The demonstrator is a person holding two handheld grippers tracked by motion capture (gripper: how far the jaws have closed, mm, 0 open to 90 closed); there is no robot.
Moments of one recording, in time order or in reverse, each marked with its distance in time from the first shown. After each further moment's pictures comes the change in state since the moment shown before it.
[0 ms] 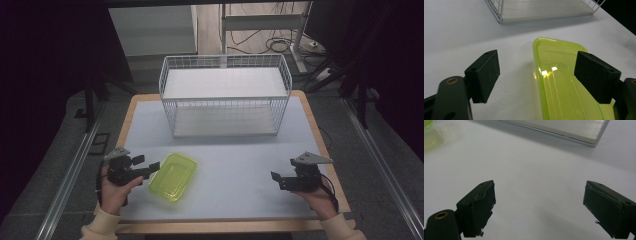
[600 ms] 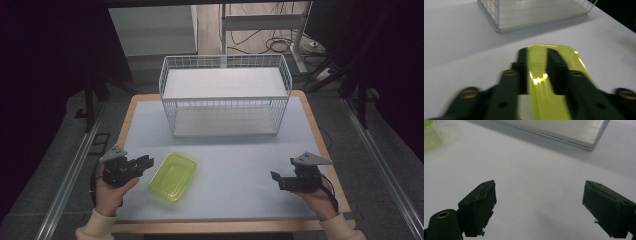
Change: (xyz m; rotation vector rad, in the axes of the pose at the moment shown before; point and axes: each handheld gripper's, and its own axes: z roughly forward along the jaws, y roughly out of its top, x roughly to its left) left arm -0.019 0.011 -0.022 -0.012 0.003 0.088; right arm 0.004 0.002 -0.003 -0.015 -0.019 -0.024
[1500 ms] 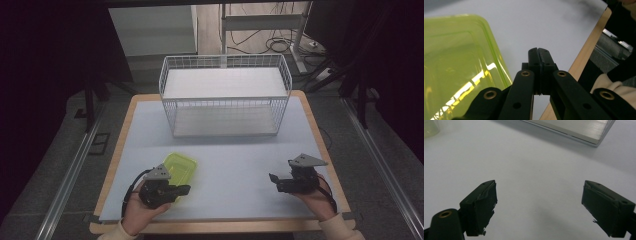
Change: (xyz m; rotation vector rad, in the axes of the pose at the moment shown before) left arm -0.094 -0.018 0.041 0.236 -0.267 0.171; right arm 0.005 -0.003 0.006 0.037 -0.007 -0.041
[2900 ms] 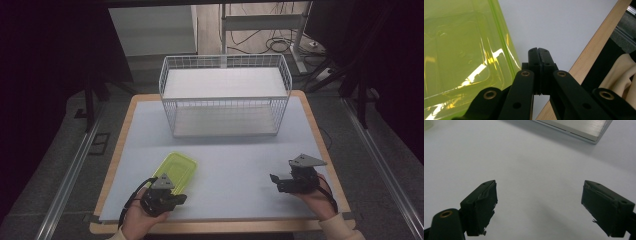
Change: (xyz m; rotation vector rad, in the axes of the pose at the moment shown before) left arm 0.000 -0.020 0.009 0.140 0.092 0.027; right arm -0.003 -0.003 0.003 0.016 -0.011 -0.015
